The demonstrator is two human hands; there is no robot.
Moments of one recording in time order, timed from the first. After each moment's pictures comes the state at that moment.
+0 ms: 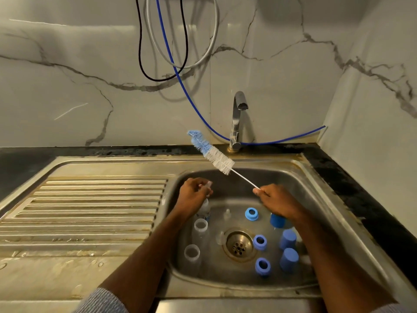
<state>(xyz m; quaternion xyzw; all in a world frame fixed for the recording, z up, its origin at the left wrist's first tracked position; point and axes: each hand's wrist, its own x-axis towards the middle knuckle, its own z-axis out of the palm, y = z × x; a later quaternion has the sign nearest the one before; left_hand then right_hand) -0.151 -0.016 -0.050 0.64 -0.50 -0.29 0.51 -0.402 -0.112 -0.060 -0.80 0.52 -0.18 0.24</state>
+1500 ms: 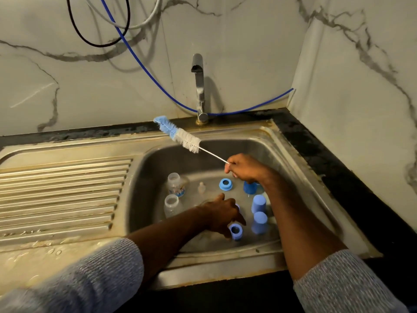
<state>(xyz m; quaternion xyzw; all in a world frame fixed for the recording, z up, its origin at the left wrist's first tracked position) -0.281 -0.021 -0.110 0.36 -0.91 -0.05 -0.18 -0.409 -0.113 -0.049 -0.75 0.53 -0.14 0.37</state>
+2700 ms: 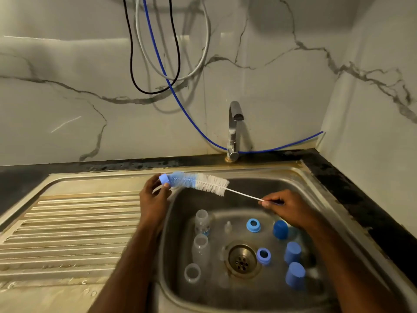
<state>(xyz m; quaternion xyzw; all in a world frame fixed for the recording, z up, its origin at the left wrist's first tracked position) -0.082 -0.012 -0.042 0.59 -0.30 -0.28 0.69 -0.429 -0.117 -0.051 -0.79 0.45 -0.27 0.31</state>
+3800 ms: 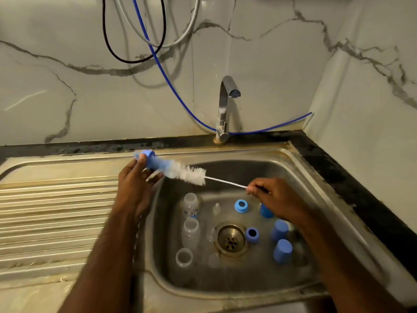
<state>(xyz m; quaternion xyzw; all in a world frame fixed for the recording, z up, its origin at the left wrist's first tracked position) -0.073 -0.005 -0.024 0.43 -0.22 -0.48 0.73 -0.409 -0.073 -0.037 -0.80 0.46 -0.25 0.29</state>
